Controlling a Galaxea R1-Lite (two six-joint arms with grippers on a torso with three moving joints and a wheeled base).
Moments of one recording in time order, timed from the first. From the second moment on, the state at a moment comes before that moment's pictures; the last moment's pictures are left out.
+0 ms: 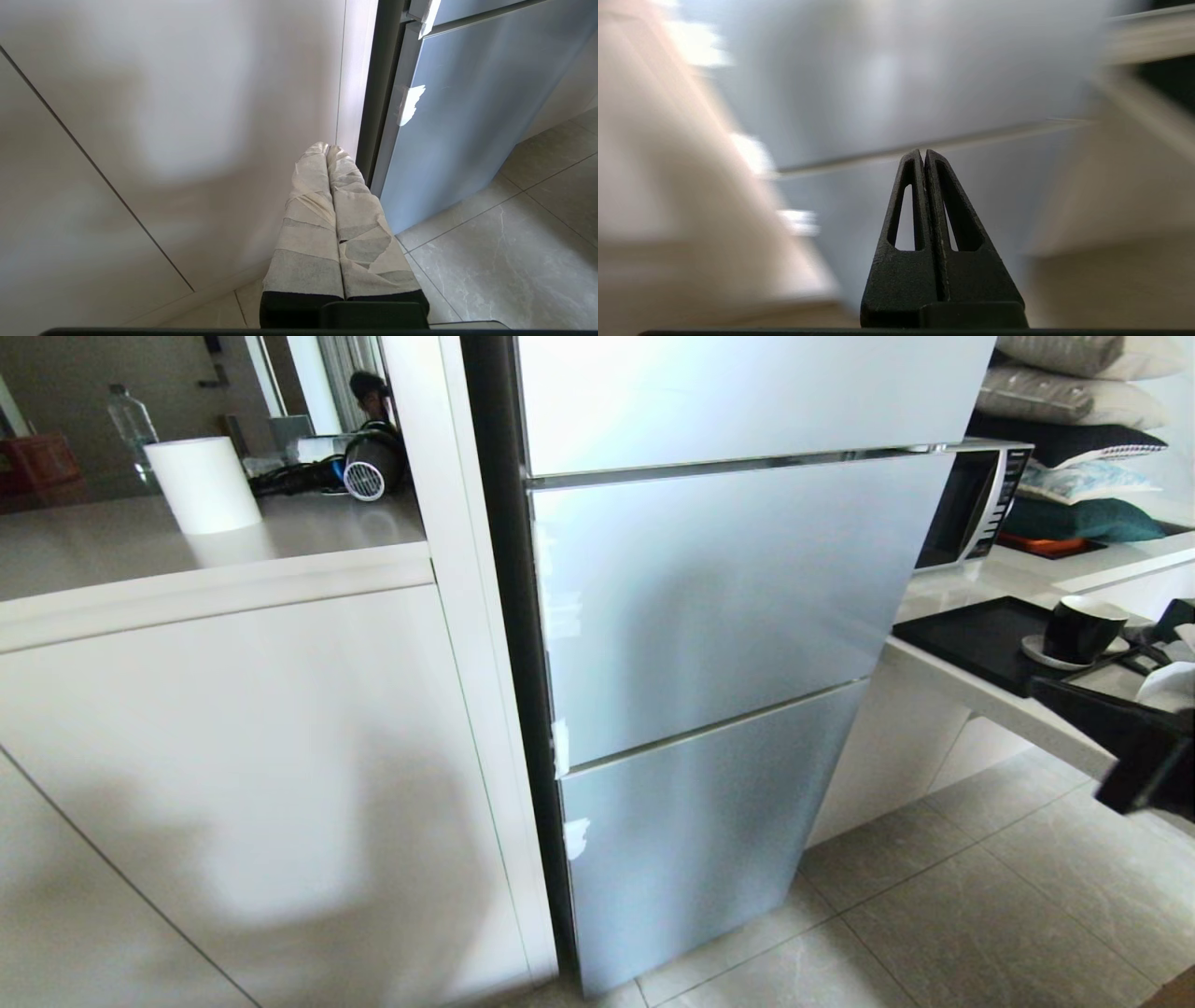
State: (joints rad) left arm 0.00 0.00 -0.04 0.11 0.00 0.03; right arm 0.19 1.09 -0.49 -0.62 0.03 0.09
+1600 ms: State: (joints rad) left arm 0.00 0.00 -0.04 0.11 0.00 0.03; right arm 0.00 0.00 0.00 -0.32 -0.07 -0.10
